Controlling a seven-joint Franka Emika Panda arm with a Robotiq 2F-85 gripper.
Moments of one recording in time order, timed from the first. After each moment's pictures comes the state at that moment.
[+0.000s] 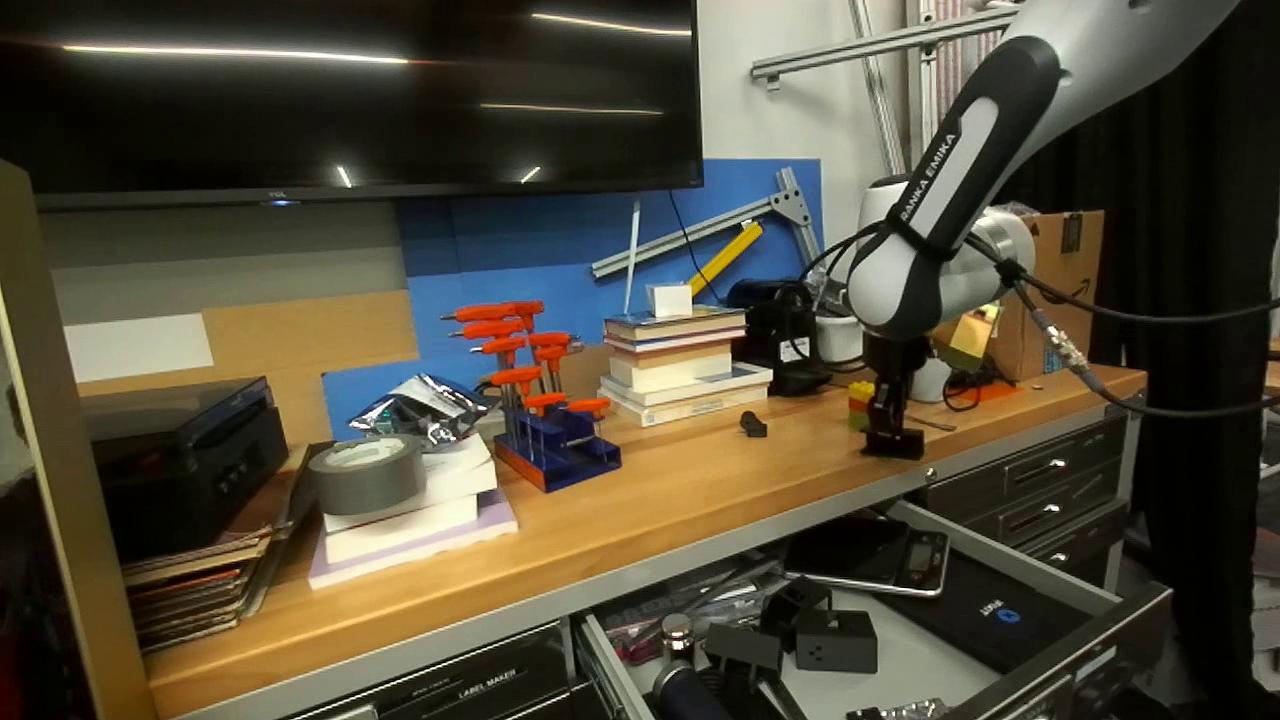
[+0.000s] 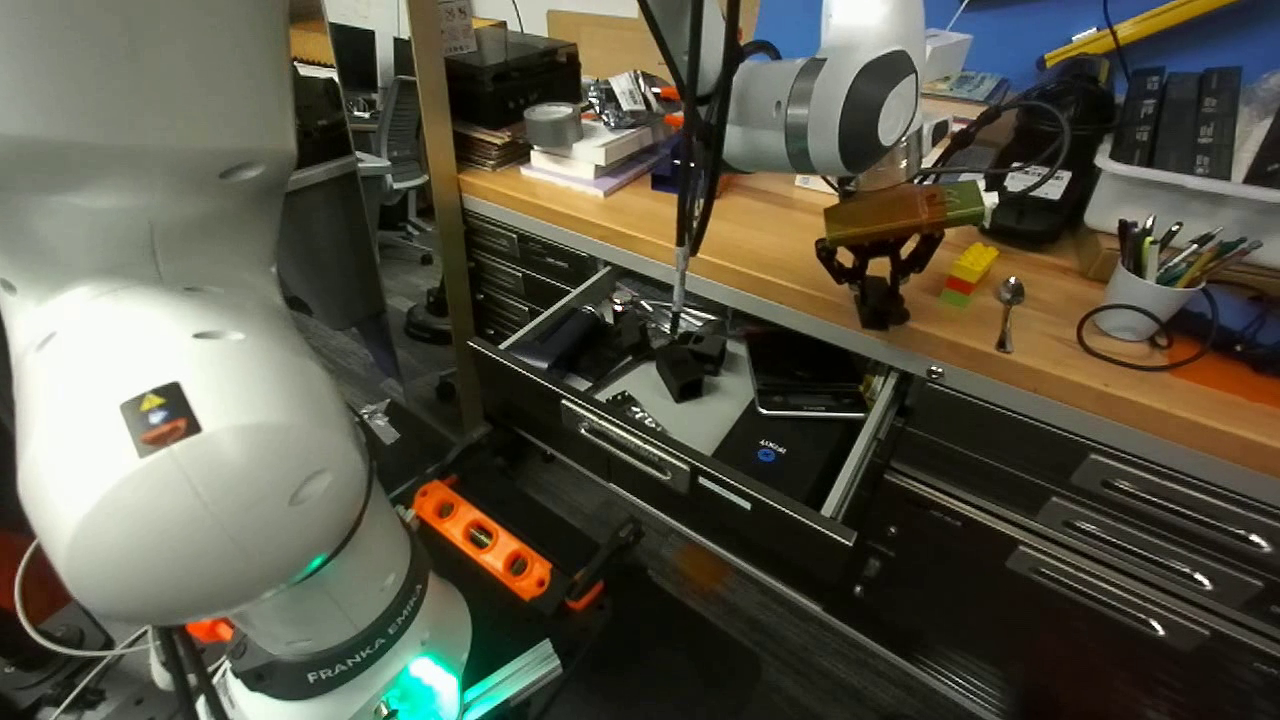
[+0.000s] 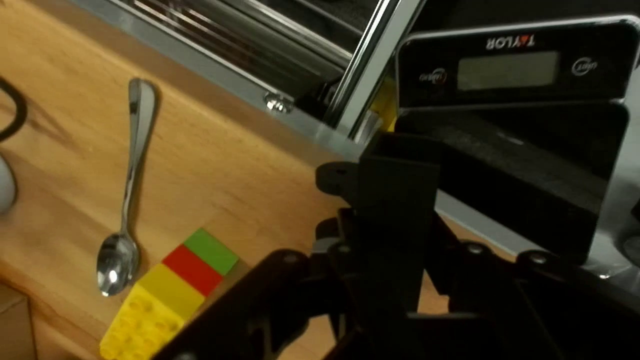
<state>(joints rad) -0.16 0.31 -0.12 -2.13 -0.30 2.70 -0.53</state>
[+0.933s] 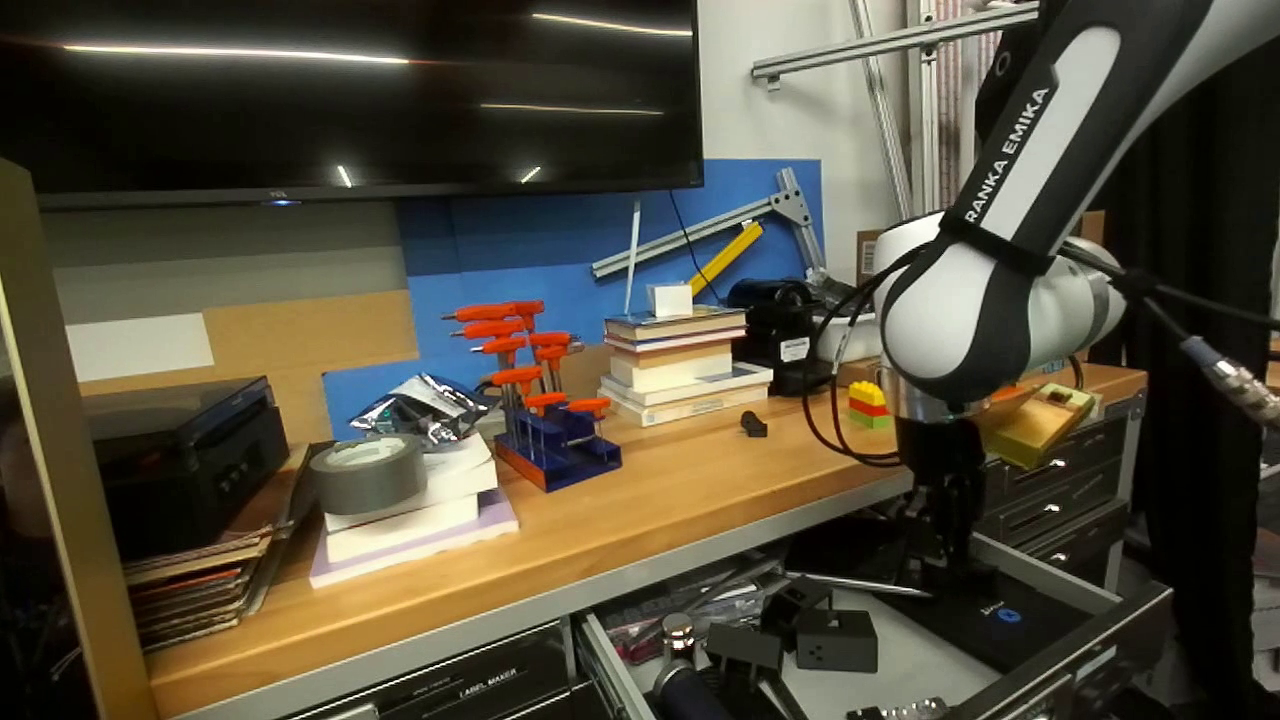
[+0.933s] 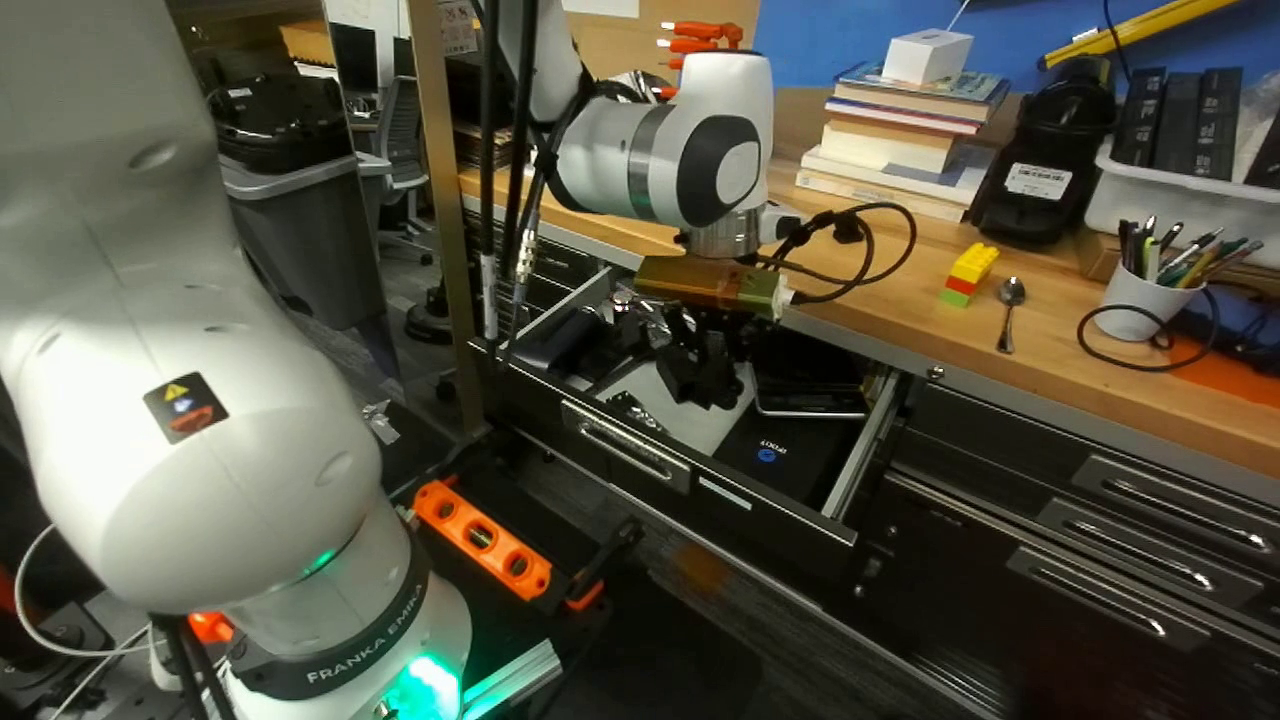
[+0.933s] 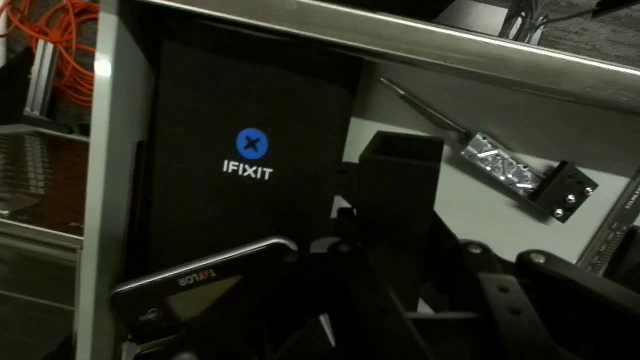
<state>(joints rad) -0.07 0.07 -0.06 -2.58 -0.24 2.60 -0.19</state>
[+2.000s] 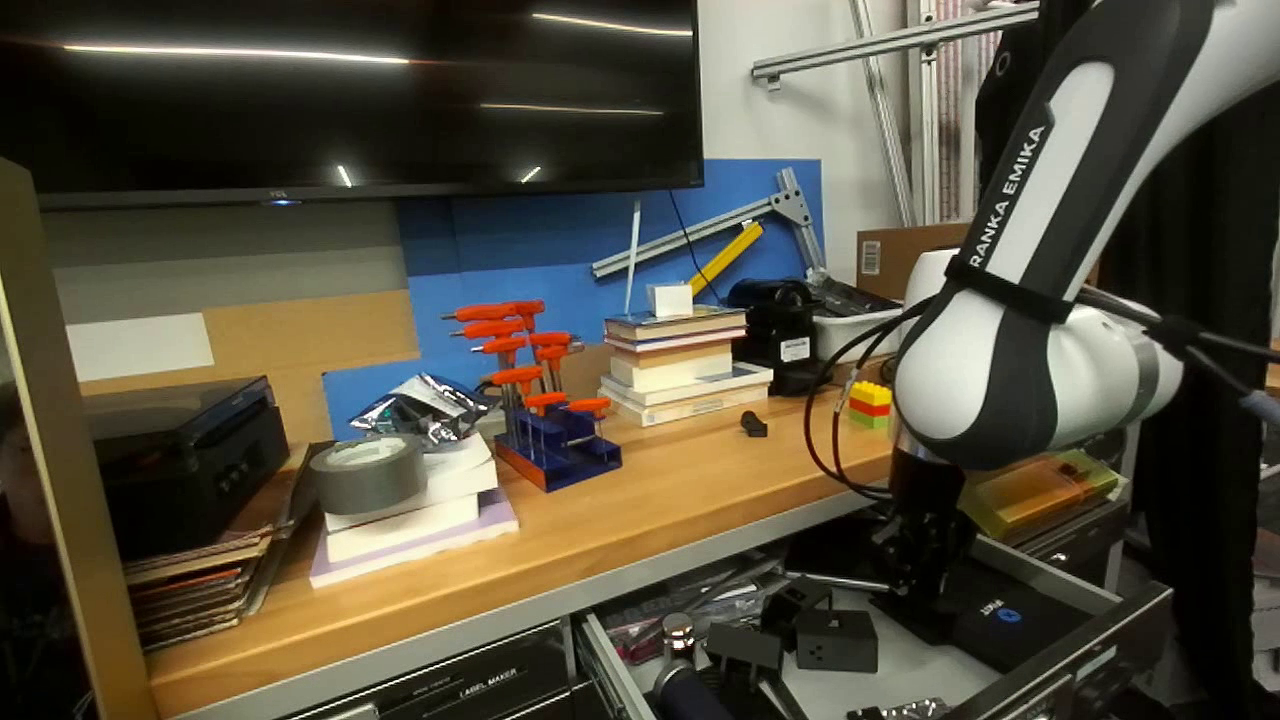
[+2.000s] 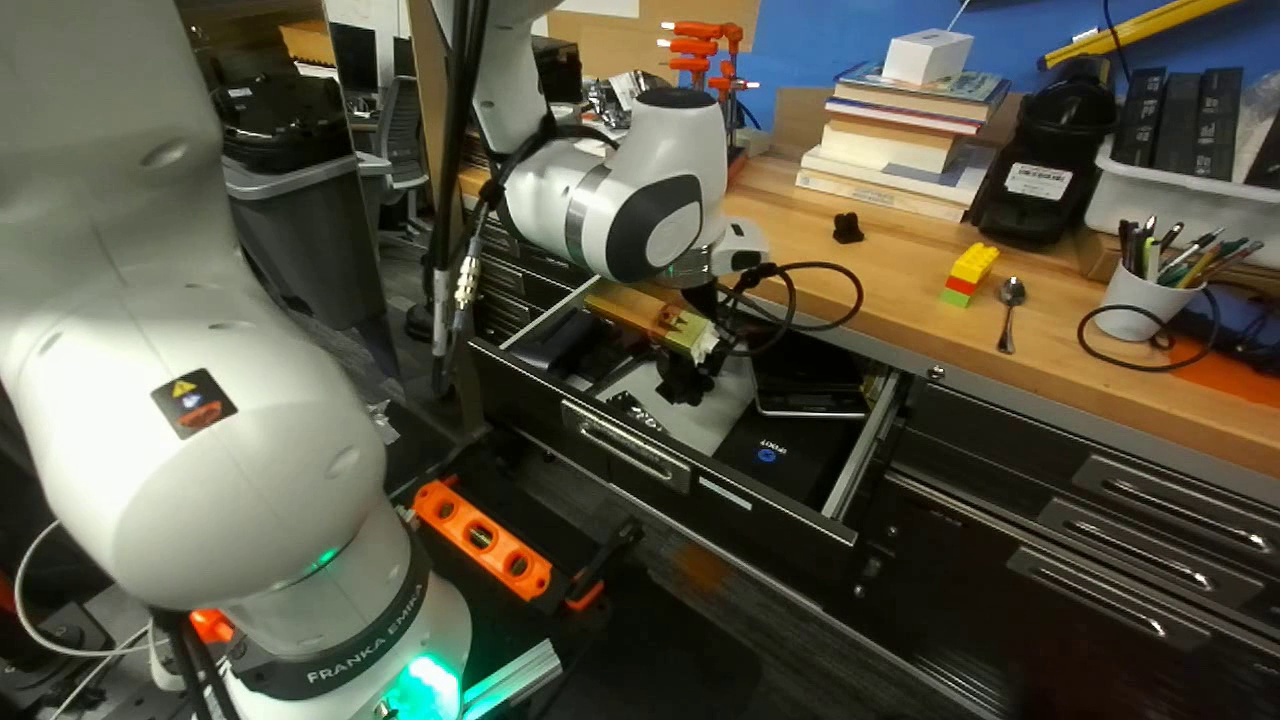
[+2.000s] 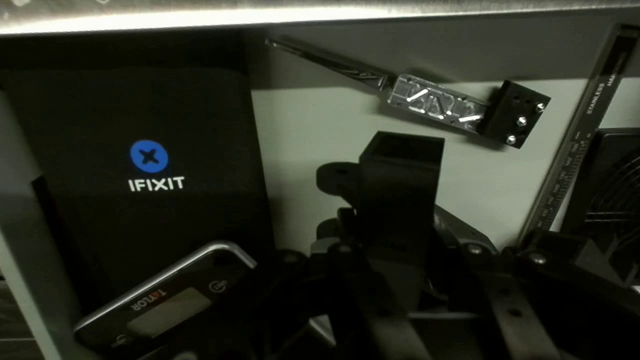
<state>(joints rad) -0.05 0.09 -0.02 -2.73 -0.05 2.95 -0.06</state>
